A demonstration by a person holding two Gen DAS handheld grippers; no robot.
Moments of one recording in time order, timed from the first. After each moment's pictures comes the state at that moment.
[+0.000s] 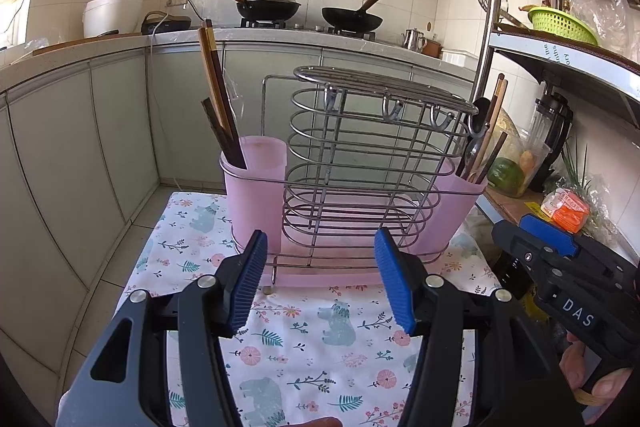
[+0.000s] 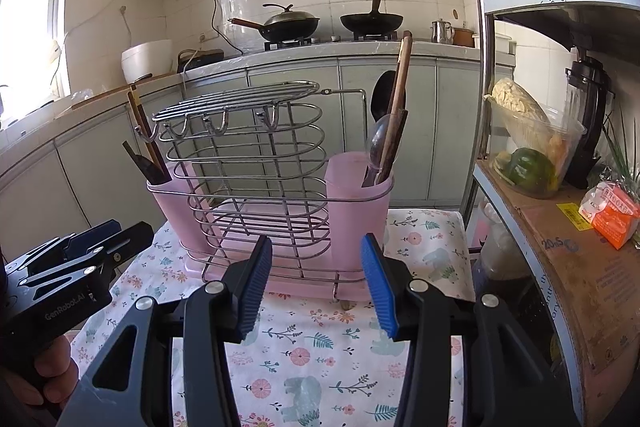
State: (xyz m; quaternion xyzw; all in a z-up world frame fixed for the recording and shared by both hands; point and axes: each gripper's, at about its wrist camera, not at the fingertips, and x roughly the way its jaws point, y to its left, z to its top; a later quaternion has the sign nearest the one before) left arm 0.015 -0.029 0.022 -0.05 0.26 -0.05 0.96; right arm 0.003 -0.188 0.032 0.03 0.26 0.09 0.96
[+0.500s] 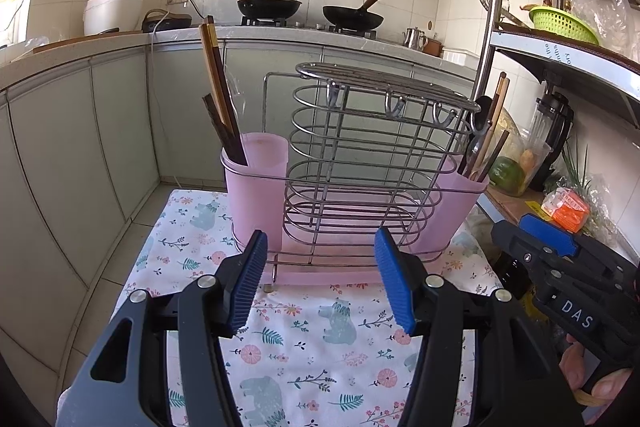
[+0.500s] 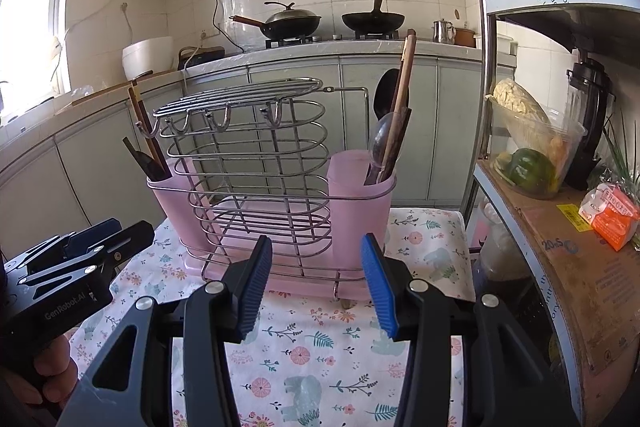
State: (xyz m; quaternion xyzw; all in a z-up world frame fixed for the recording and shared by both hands) left arm 0.014 -0.028 0.021 -0.05 0.26 -0.05 0.96; right arm 0.004 -0.185 0.031 0.02 0.26 0.09 0.96
